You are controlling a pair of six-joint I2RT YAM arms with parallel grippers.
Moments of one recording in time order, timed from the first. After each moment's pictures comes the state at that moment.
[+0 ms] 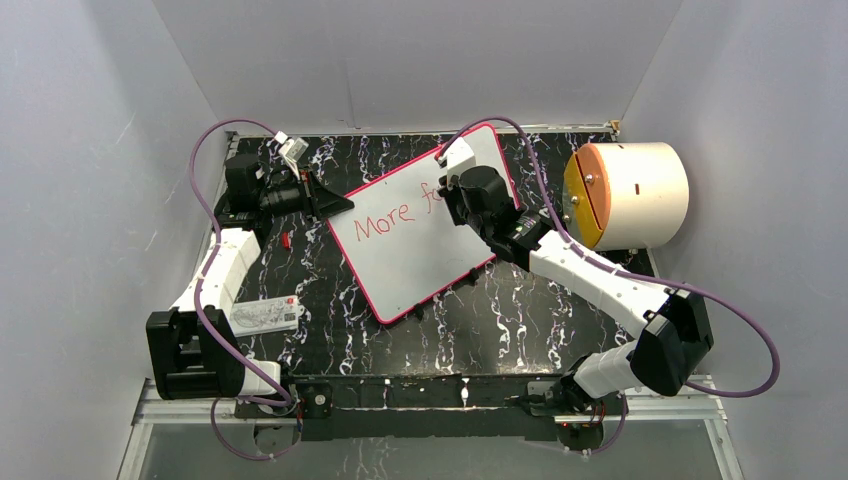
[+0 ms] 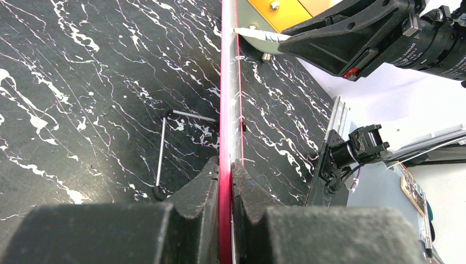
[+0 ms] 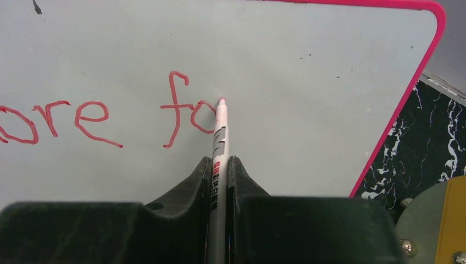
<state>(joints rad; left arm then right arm) 0.02 1.35 0.99 -0.07 1.11 -0.20 0.80 1.40 1.18 -0.20 0.31 -0.03</state>
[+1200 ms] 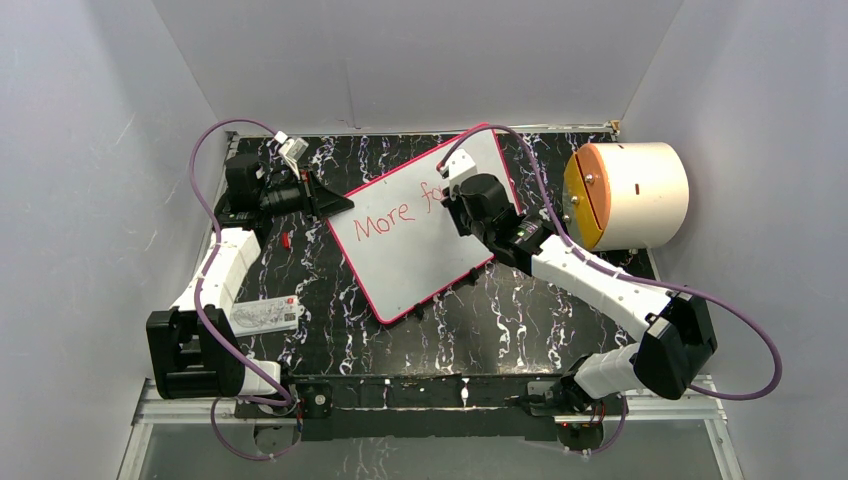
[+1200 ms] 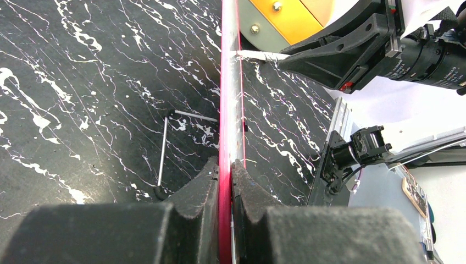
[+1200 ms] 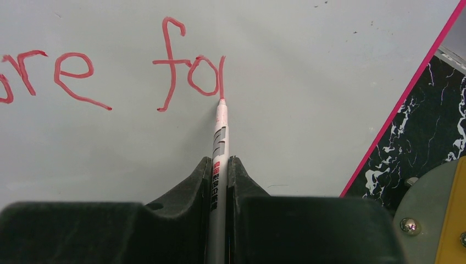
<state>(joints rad) 0.02 1.36 0.99 -0.07 1.10 -0.20 0.80 1.38 1.13 -0.27 0.30 -0.02</state>
